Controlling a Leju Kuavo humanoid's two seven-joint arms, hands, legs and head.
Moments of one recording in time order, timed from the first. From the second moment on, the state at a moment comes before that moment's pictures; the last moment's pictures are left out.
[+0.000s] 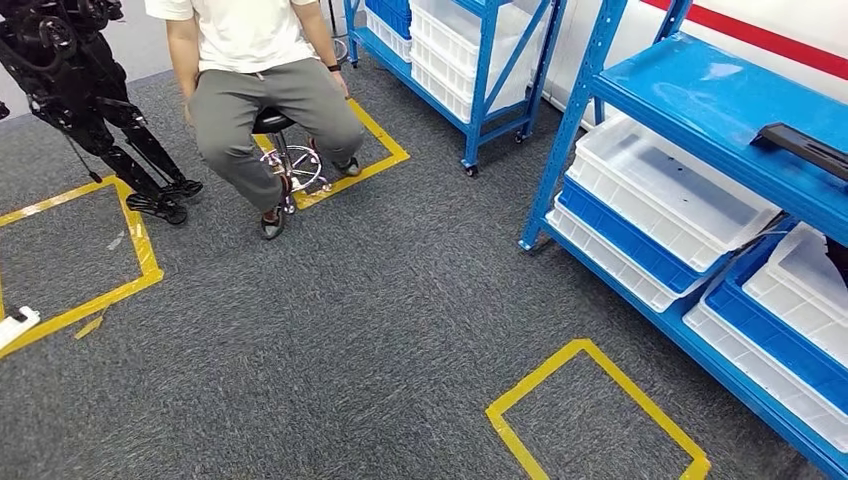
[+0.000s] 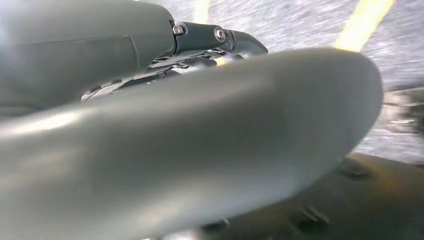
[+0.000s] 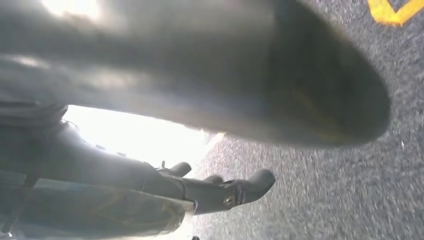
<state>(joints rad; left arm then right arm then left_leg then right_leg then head) -0.10 -0.14 0.76 -0.19 -0.89 0.00 0.30 -0.07 0.08 -0.73 -0.20 1.10 0.03 0.41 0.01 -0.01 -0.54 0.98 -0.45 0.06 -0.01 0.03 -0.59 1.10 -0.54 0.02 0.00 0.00</state>
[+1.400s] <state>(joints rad) -0.14 -0.17 0.83 -0.20 -0.86 0.03 -0.28 -0.07 0.07 -0.83 -0.20 1.07 -0.12 0.12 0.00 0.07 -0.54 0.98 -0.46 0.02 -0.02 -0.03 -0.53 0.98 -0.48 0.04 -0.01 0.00</state>
